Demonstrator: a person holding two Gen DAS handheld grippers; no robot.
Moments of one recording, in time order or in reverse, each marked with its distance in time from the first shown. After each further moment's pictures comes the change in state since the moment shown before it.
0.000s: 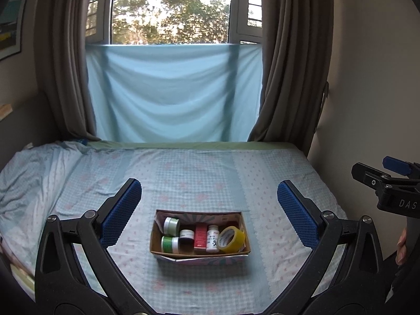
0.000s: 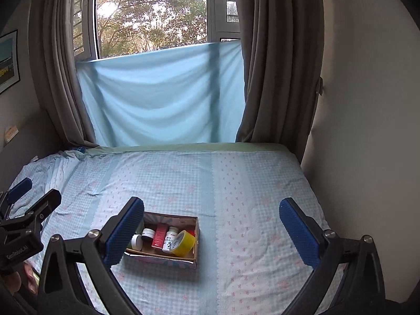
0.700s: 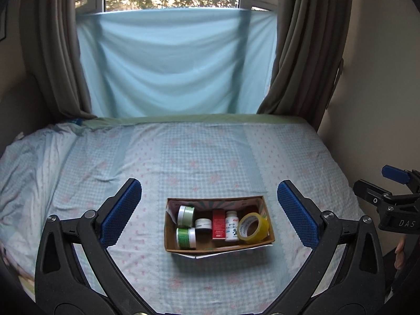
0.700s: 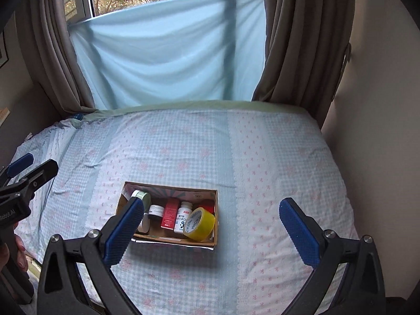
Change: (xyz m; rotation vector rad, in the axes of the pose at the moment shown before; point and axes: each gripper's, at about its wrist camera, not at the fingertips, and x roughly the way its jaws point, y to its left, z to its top) left arm 0.090 0.070 0.013 -0.002 0.172 -0.025; right arm 0.090 0.049 0.002 -0.014 0.201 0.028
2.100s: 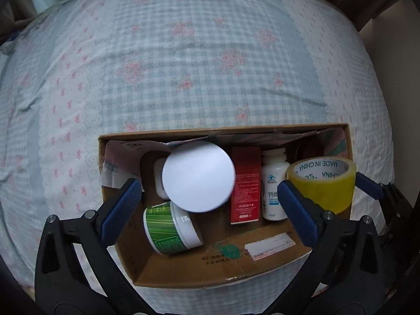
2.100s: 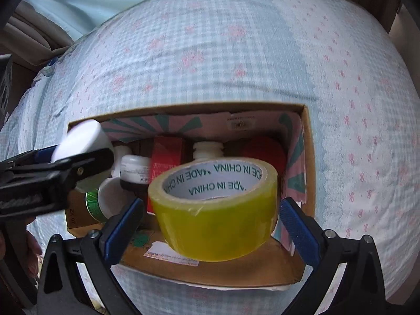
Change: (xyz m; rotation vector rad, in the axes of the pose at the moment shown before) left arm 0.391 0.054 -0.126 -0.012 0.720 -0.074; right arm 0.350 0.044 -0.091 0.062 0.479 0.120
